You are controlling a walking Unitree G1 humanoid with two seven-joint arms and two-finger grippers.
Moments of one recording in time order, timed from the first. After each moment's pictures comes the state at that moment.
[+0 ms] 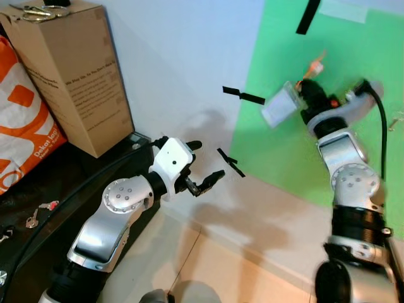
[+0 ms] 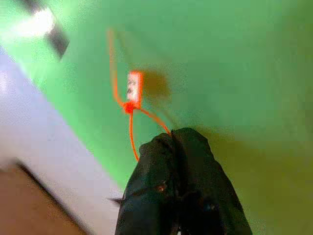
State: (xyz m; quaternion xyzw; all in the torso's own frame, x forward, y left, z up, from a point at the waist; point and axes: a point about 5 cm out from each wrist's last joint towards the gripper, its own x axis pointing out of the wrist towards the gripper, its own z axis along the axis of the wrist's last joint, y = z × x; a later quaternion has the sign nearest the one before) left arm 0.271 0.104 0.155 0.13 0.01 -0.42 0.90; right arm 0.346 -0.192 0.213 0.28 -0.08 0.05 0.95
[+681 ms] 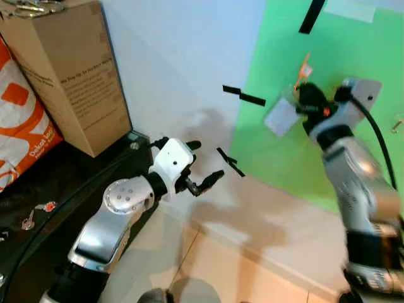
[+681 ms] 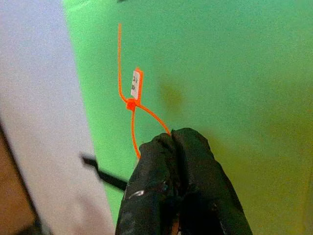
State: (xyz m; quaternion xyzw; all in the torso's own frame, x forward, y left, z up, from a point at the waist) left arm 0.271 0.104 0.154 0.14 0.02 -0.41 0.90; right arm 0.313 -0.187 0.211 0.08 -0.07 0.09 0.99
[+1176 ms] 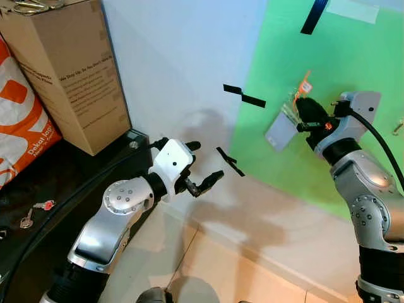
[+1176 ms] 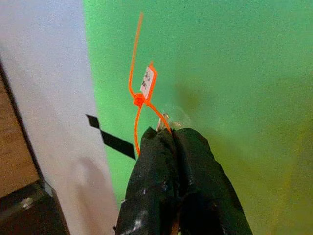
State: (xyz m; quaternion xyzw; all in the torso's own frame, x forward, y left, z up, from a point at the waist) left arm 0.270 0.104 0.153 0.14 0.02 -0.41 0.90; right arm 0.300 -0.193 0.205 0.06 -0.03 0.09 0.99
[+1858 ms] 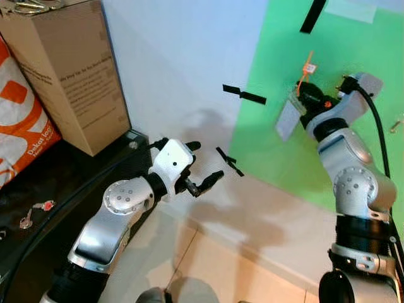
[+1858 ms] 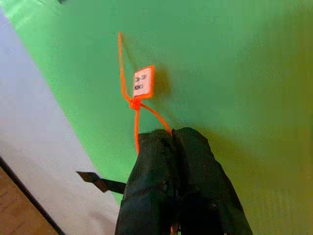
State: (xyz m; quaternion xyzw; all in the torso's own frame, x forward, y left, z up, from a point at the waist) left arm 0.271 0.104 0.153 0.14 0.02 -0.41 0.90; right arm 0.337 -0.185 0.215 0.22 -0.04 0.03 0.97
